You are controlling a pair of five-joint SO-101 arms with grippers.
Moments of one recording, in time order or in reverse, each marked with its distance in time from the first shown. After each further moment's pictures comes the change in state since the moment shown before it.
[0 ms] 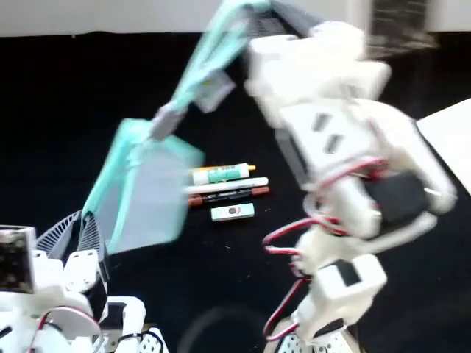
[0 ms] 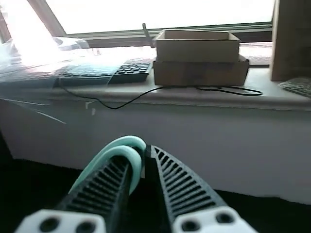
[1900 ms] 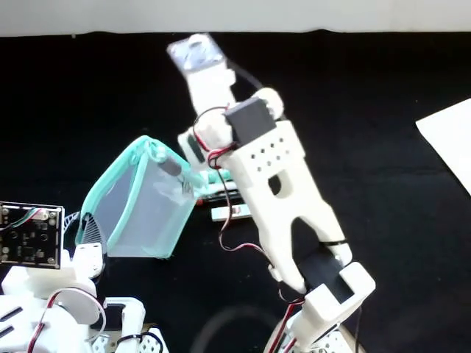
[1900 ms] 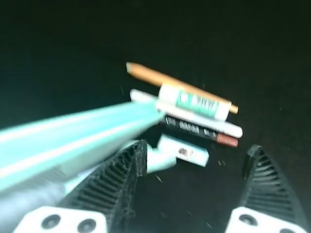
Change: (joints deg) left arm -0.4 -0.1 7.9 -0.5 -5.2; right arm -17.0 -2.6 57.4 7.4 -2.7
